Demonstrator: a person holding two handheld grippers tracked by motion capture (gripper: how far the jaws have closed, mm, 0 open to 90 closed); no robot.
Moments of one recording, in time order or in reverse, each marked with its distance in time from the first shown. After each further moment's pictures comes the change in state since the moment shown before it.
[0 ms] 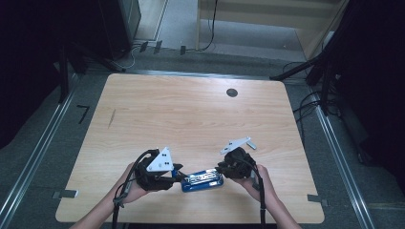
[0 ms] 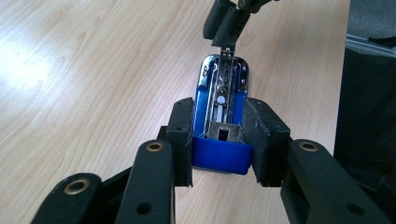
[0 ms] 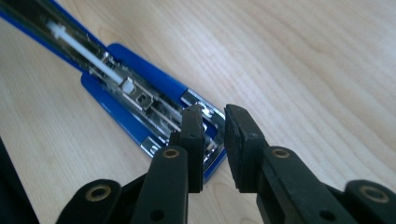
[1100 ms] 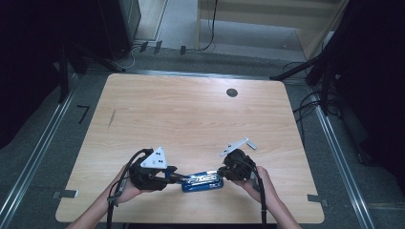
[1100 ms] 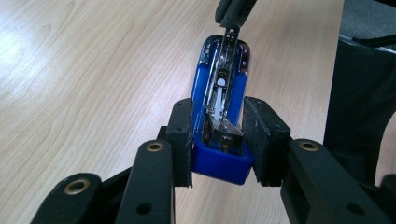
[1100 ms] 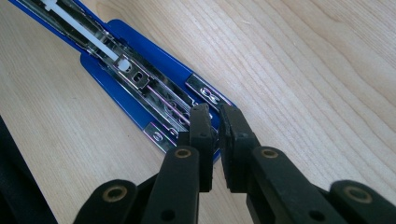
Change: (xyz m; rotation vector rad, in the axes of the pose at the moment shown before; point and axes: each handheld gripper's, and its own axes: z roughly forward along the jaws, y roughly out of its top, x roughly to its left) left arm 0.010 -0.014 -0.002 0.037 -0.054 -0.062; right arm 0.001 -0.004 0.003 0.073 0.014 0.026
